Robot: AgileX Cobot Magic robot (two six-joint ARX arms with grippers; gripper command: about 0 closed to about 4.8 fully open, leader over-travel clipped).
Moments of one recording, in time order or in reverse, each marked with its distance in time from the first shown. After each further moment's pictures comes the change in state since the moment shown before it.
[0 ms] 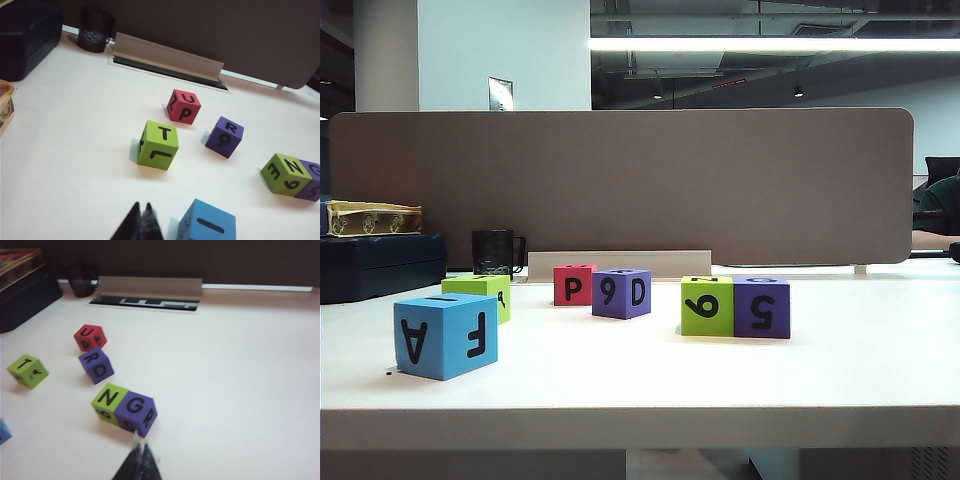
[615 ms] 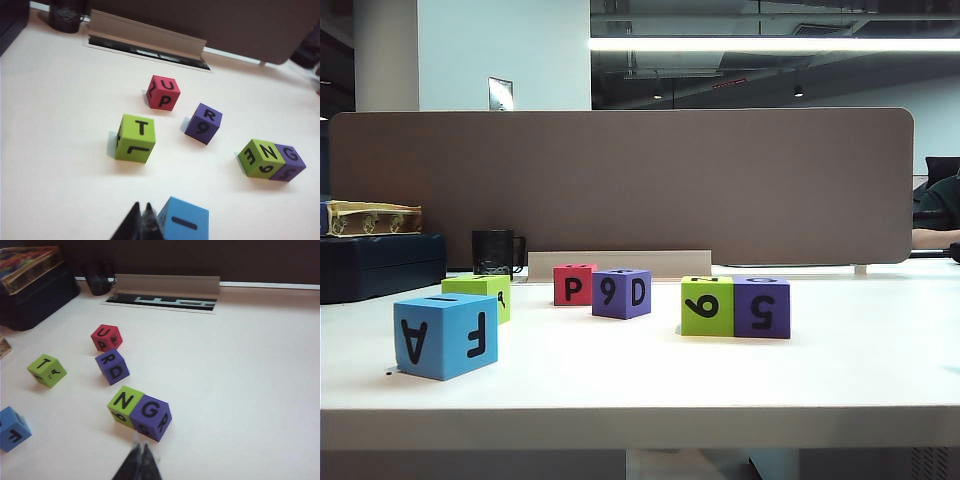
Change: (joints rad) left arm 0.000 0.290 0.191 -0.018 0.100 0.047; right arm 0.000 0.083 0.078 -0.019 -0.061 0.000
